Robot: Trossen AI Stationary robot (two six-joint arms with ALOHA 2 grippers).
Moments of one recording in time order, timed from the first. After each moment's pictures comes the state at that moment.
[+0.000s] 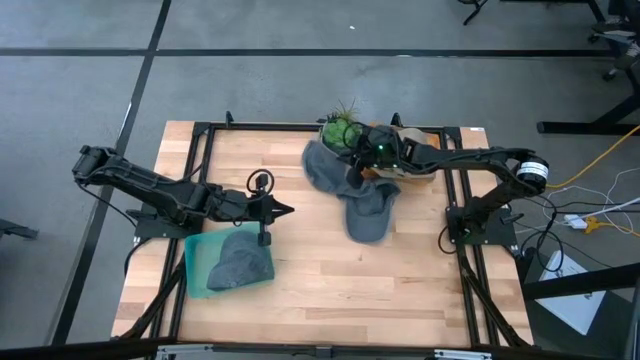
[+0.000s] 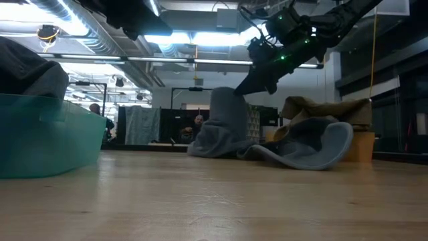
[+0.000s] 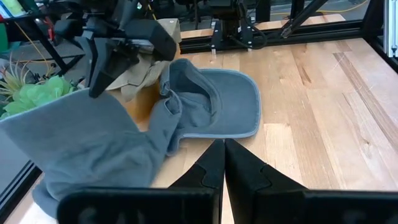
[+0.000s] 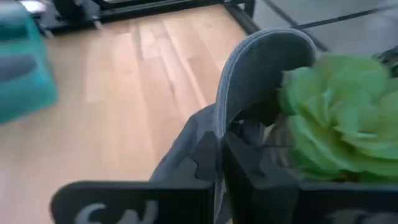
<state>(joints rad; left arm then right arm) -0.24 1.07 0.68 0.00 -0.41 -0.02 -0.41 1.49 0.88 0.14 -0.06 -0.05</state>
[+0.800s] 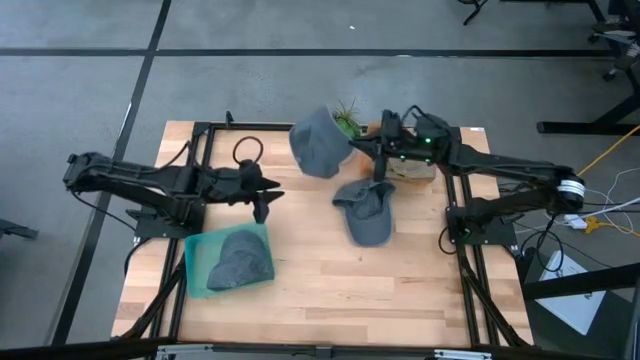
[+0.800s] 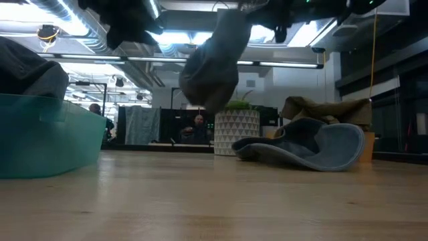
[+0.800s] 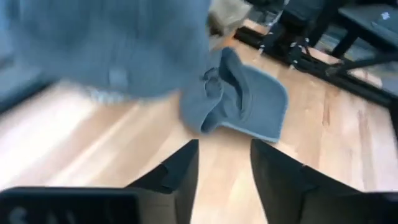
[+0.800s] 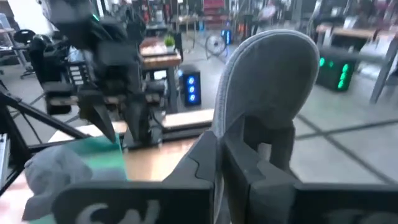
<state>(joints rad) -0.08 0.95 0.77 -0.31 -0.37 -0.49 -0.39 1.16 0.88 0.25 -0.19 0.04</state>
